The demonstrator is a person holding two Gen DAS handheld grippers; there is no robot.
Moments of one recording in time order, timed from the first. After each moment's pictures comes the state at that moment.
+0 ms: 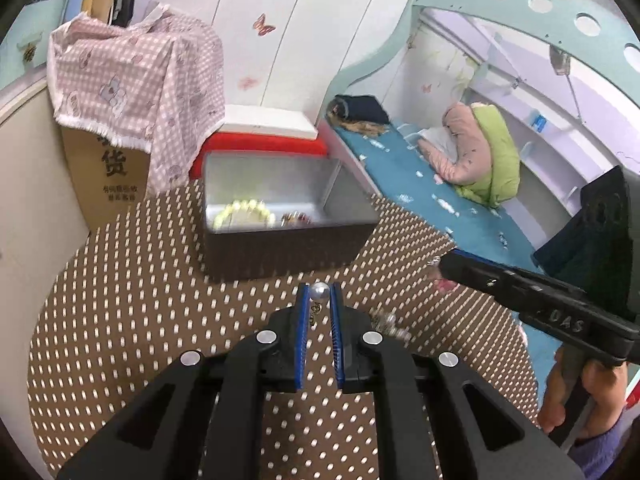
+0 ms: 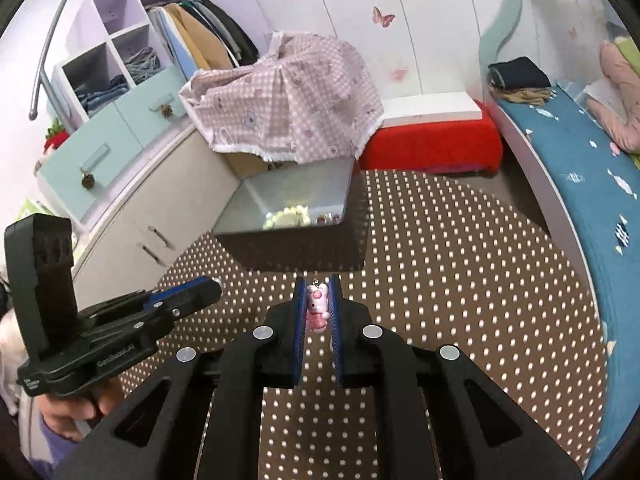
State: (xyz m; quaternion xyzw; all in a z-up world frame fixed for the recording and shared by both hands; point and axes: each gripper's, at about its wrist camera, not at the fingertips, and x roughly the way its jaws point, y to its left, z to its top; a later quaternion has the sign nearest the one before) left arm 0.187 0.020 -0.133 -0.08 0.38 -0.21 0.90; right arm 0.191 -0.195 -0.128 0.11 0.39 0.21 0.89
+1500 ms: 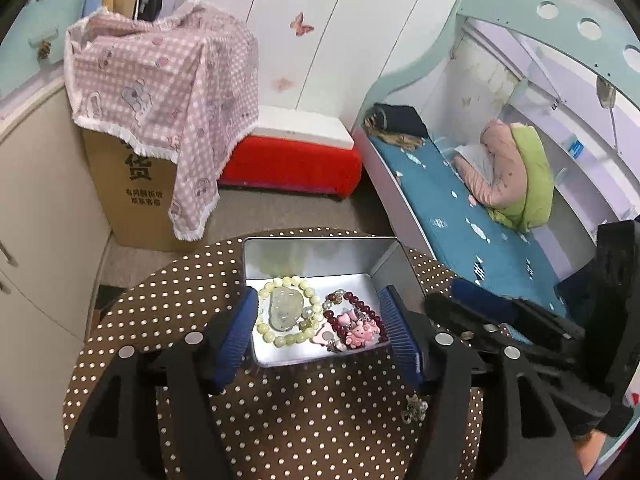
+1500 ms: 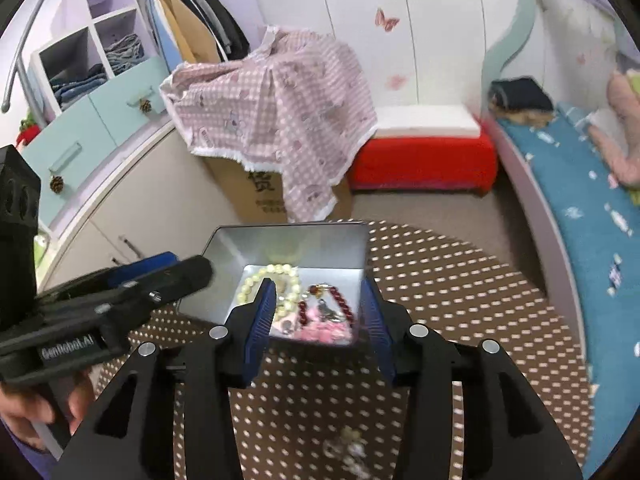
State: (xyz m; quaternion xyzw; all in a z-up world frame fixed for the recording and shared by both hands) left arm 0.263 0.033 -0.108 -0.10 0.40 -0.14 0.90; right arm 0.257 -0.159 -0.121 0.07 0.39 0.17 0.90
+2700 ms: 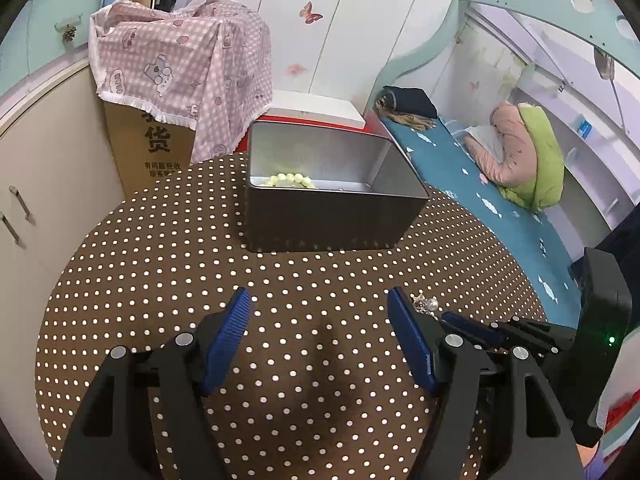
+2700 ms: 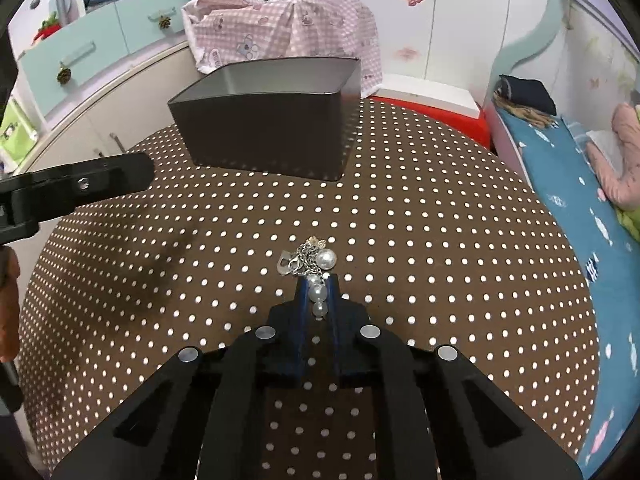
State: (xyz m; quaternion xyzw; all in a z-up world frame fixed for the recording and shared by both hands) left arm 0.177 0.016 -0.156 -0.08 0.42 -0.11 0.90; right arm 0.165 -0.166 -0.203 -0.03 0.44 0.19 0.88
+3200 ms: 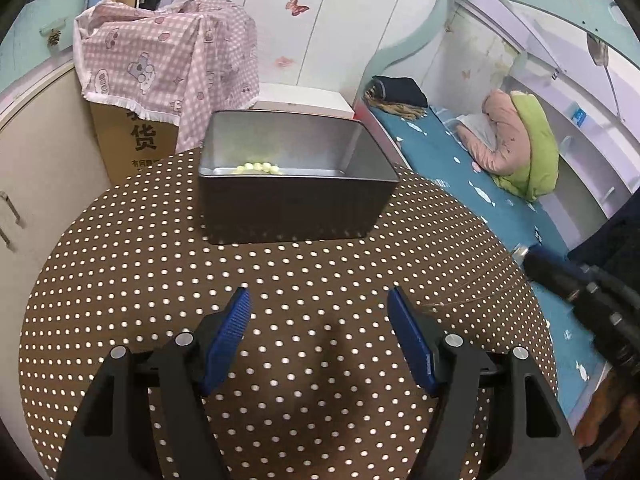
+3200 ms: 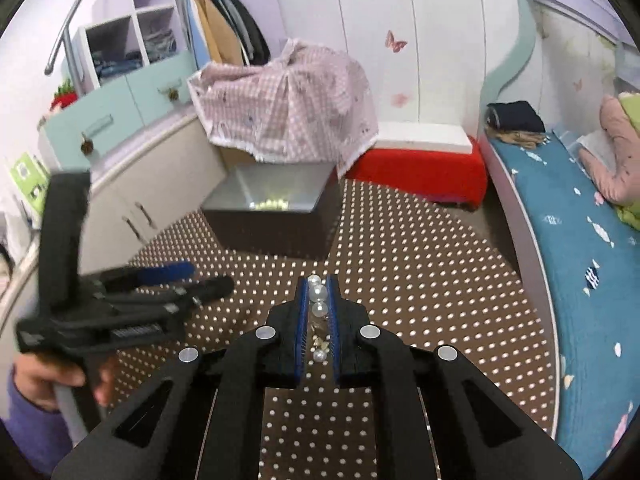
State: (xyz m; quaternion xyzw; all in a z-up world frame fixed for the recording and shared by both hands) left arm 0.177 -0.017 -0.161 -0.07 0.43 -0.13 0.89; right arm 0.142 -0.222 -0.116 0.04 0.35 0.19 0.92
